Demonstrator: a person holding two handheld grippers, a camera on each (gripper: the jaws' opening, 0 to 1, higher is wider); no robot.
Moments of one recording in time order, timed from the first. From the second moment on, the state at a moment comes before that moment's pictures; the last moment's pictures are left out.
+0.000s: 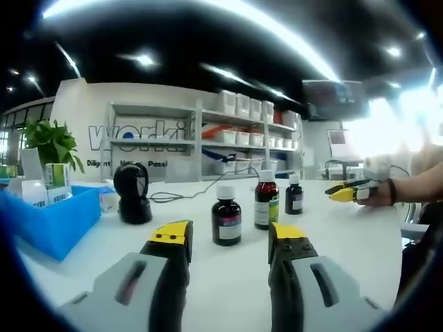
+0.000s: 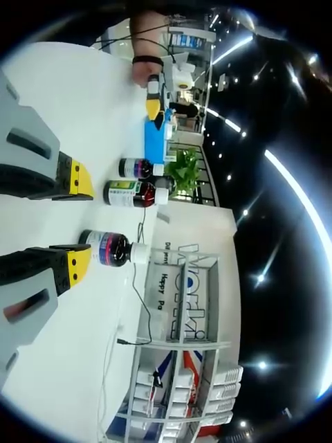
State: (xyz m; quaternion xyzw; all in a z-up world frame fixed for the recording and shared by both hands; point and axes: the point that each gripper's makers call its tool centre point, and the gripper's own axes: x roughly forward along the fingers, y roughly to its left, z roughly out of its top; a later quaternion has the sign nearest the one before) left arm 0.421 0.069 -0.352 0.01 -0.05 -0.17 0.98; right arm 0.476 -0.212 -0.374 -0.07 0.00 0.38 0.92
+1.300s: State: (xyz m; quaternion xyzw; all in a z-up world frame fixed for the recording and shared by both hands) left arm 0.418 0.067 -0.352 0.02 -0.05 -0.17 0.98; right arm 0.491 -0.215 -0.373 -0.05 0.03 0.32 0.95
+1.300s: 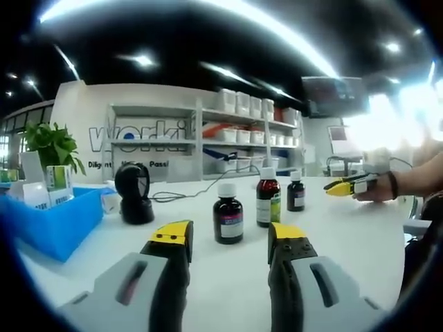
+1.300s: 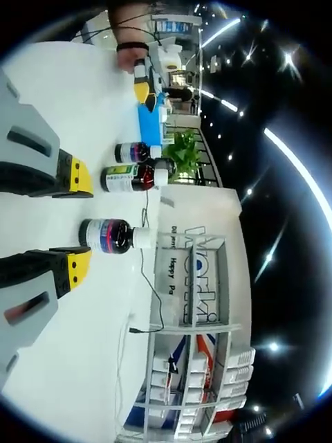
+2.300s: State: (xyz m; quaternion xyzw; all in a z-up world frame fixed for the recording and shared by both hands) left arm 0.419 0.070 -0.352 0.02 -0.05 -0.16 0.98; right arm 0.535 -0.203 -0.353 -0.04 0.04 0.14 0.99
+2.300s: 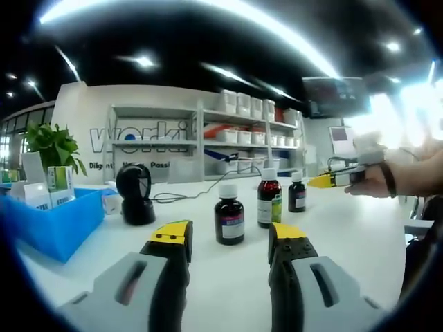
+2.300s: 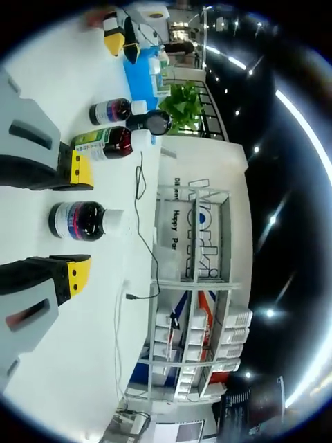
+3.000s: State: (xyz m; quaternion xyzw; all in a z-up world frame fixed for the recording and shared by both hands) left arm 0.419 0.068 -0.354 0.02 -0.05 -0.17 0.98; right arm 0.569 -0.190 -0.381 -0.05 0.05 0.07 1.00
